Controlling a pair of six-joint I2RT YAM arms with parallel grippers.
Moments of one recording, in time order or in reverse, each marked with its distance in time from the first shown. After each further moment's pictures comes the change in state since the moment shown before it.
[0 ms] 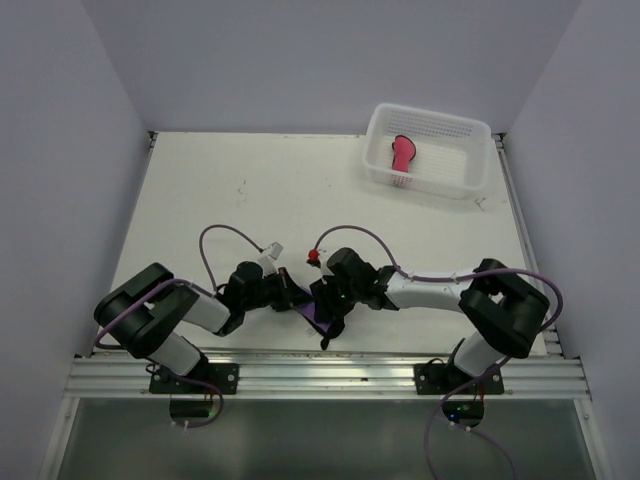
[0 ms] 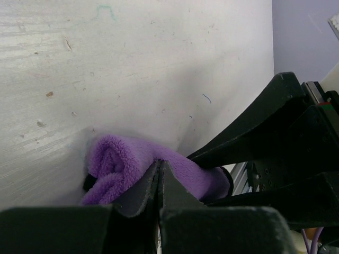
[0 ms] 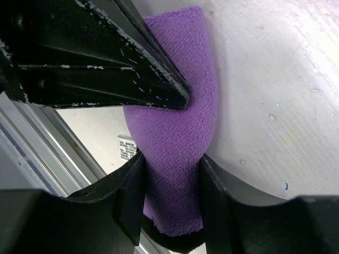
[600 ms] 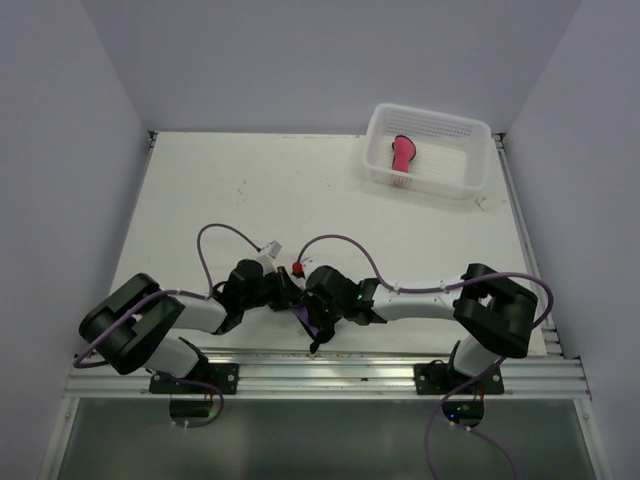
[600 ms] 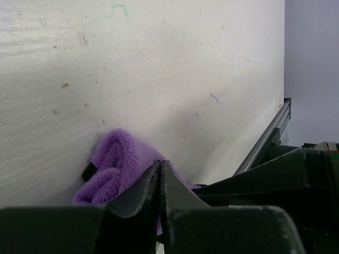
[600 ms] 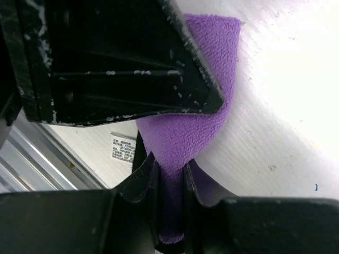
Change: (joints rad) left arm 0.000 -0.084 -0.002 -0.111 -0.038 0.003; right arm 0.179 0.042 0.067 -0.037 0.259 0.039
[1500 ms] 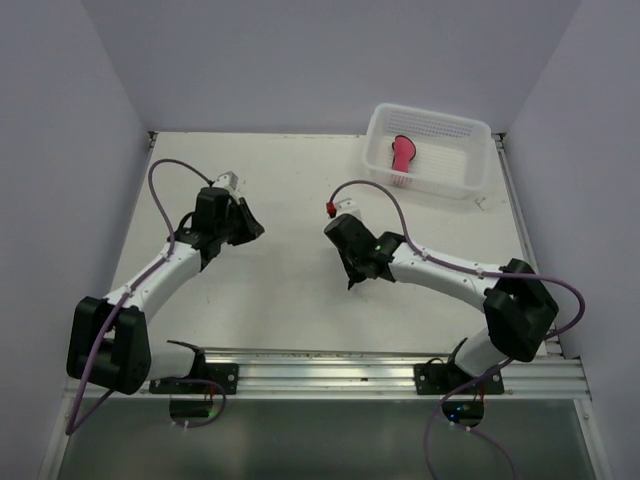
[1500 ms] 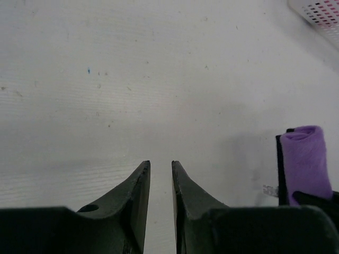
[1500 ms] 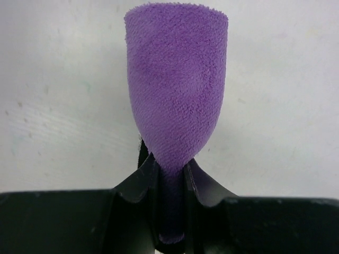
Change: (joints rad) left arm 0.382 -0.160 0.595 -0.921 -0.196 0.355; right arm -0.222 -0.092 0.192 -0.362 0.443 -0.063
